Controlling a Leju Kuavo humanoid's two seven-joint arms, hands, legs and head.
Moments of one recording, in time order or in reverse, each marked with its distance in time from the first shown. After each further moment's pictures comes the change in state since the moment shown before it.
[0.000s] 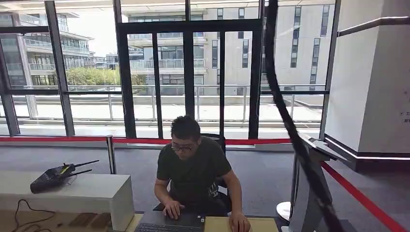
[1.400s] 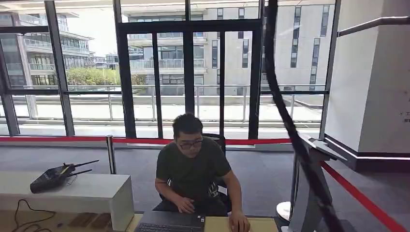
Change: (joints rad) left arm -0.001 0.024 -0.041 -0.005 -0.031 -0.040 -0.013; right arm -0.051 -0.016 -0.015 0.228 0.022 -0.093 -0.003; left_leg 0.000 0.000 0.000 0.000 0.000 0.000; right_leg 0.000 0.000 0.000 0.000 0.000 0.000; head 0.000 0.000
